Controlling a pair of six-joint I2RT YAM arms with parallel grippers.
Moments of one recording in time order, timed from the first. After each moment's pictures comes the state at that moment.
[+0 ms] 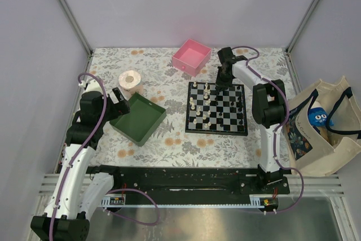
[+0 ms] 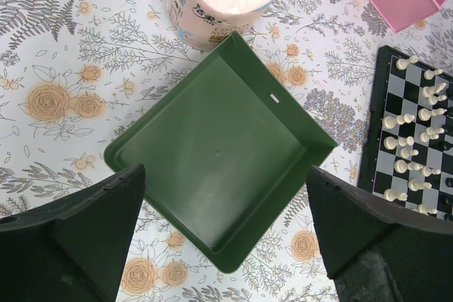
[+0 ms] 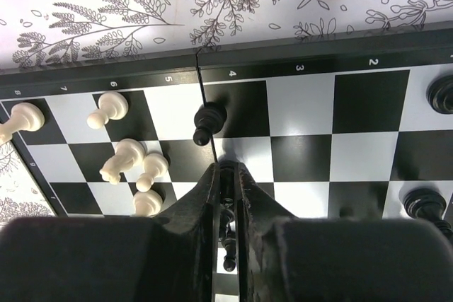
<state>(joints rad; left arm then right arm) -0.10 0.75 0.84 -0.63 -0.07 -0.41 0.30 2.19 1.79 -0.77 0.03 0.52</state>
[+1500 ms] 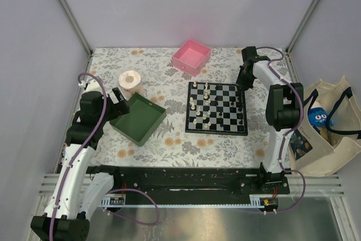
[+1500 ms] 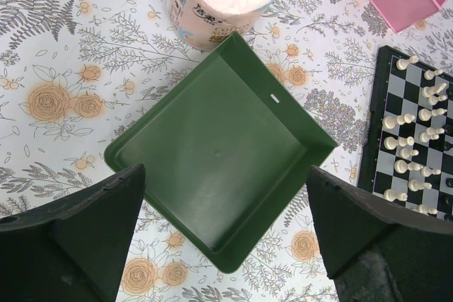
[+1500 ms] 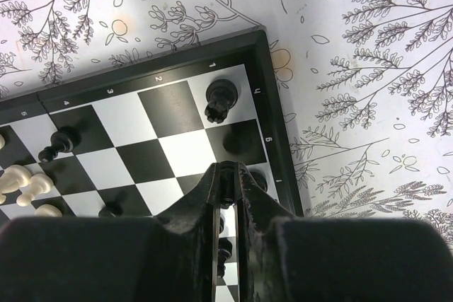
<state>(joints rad) -0.10 0.75 0.84 -0.63 -0.07 -0.41 0.11 2.06 1.65 -0.76 0.07 0.45</state>
